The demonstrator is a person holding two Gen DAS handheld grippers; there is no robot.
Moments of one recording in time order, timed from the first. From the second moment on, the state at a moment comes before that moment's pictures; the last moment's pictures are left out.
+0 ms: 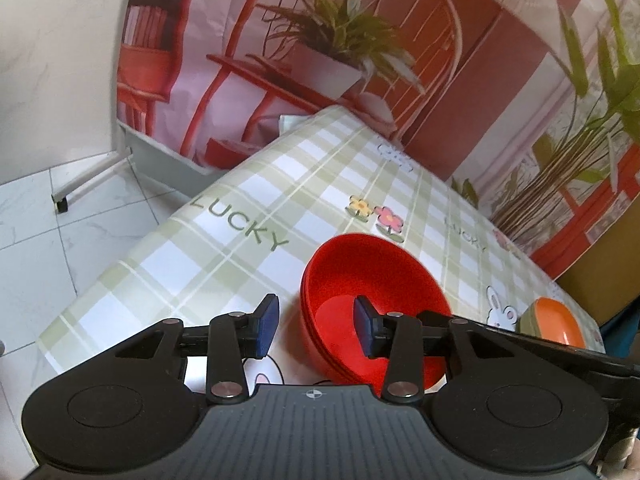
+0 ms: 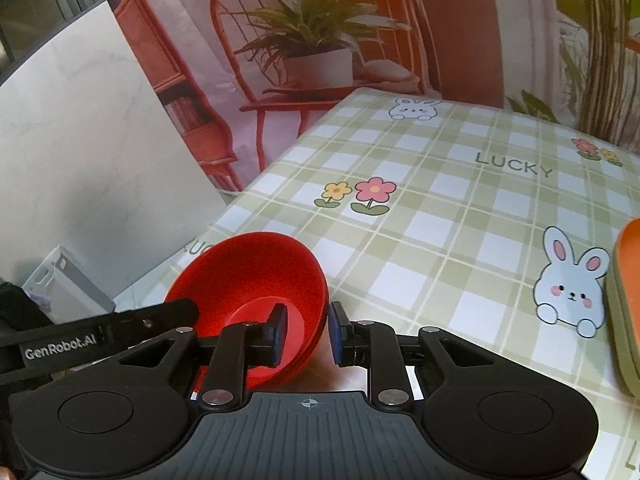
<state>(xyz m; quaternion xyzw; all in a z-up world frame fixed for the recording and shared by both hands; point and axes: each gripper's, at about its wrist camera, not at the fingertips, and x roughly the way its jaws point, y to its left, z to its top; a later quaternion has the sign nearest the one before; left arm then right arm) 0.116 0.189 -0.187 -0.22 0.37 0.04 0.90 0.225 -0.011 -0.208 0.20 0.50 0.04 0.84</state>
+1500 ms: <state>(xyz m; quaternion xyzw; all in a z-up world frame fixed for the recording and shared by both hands) 0.164 0.044 -0.077 -0.13 0.29 -0.11 0.94 0.183 -0.197 -0.085 0.28 0.28 -0.06 0.91</state>
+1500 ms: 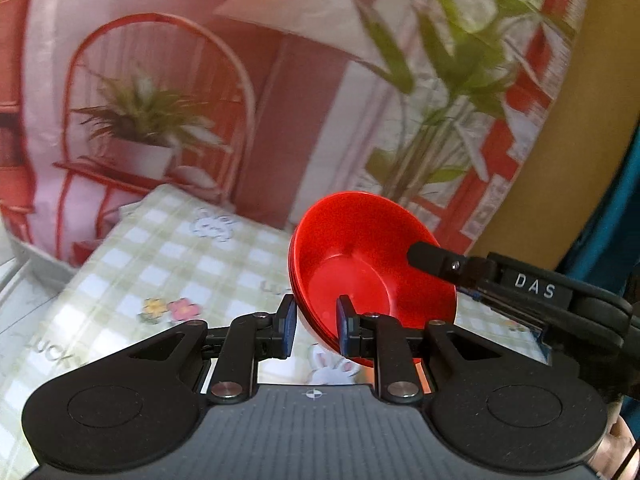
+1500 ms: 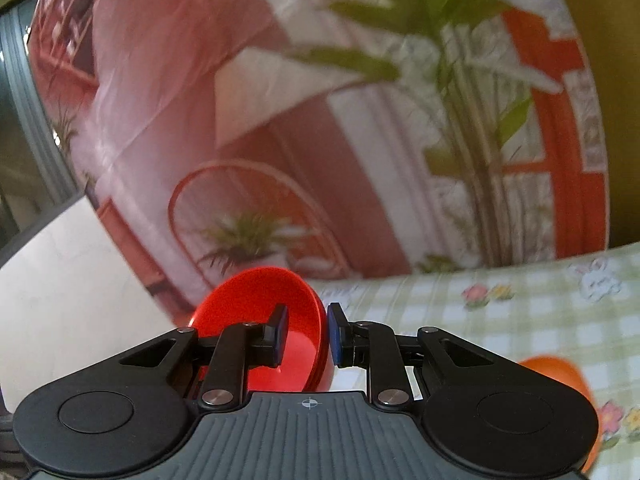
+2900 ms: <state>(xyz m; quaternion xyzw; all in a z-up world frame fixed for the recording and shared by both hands) 0.250 -0.112 -0.156 0.01 0.41 -0.22 0.88 0.088 -0.328 -0.191 0.38 0.32 -0.19 0.85</state>
